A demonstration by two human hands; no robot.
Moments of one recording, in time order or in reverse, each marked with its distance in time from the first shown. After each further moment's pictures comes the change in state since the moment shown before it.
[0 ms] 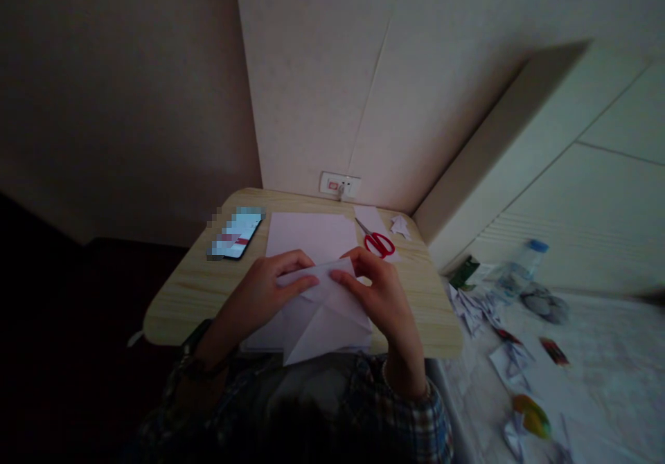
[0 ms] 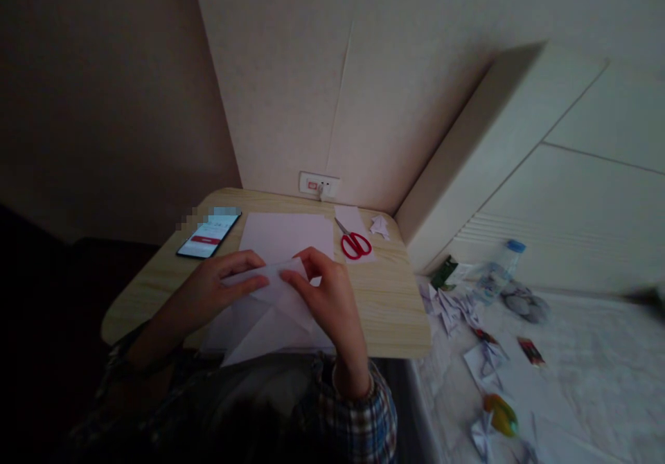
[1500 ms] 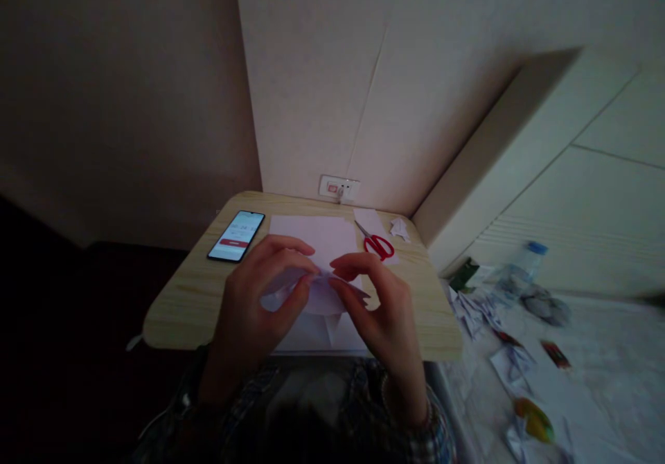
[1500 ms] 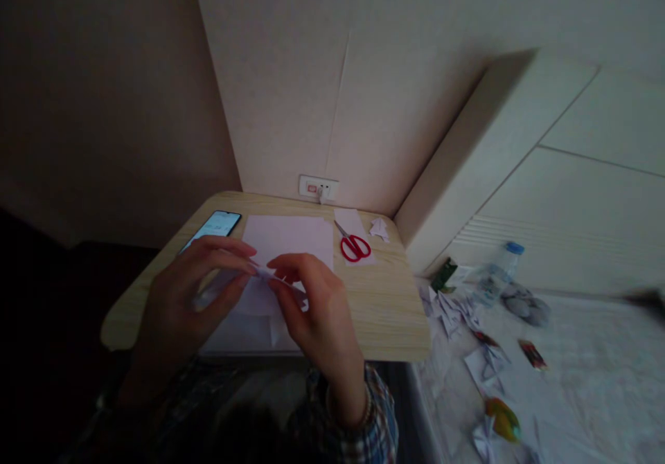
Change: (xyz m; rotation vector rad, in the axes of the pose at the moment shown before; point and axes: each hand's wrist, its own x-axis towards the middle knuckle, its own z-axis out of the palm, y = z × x) left_hand -0.018 0.034 0.005 0.240 0.443 0.405; right_hand -0.020 -0.028 0.001 -0.184 0.137 -0.355
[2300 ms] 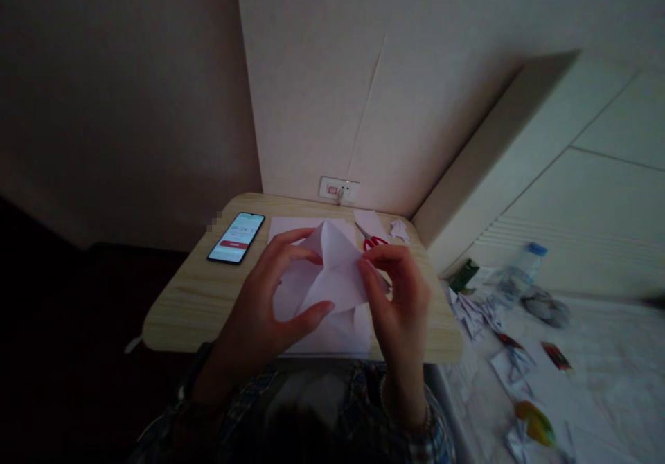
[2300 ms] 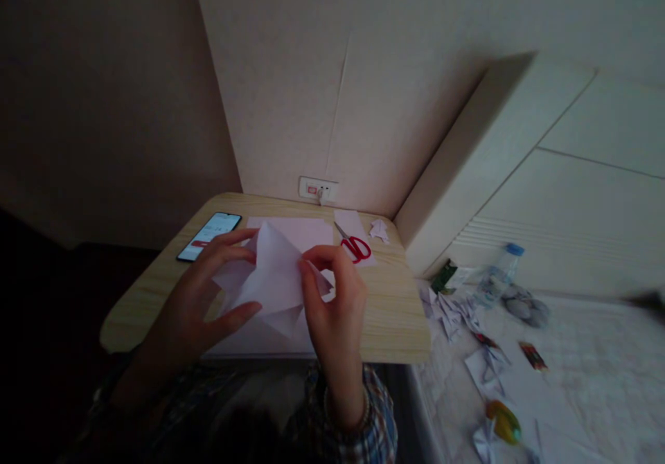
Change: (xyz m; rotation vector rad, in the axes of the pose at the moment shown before) left_hand -0.003 -0.003 -0.002 -0.110 -0.176 -0.086; right_hand 0.000 0.006 0.004 0.092 0.322 0.170
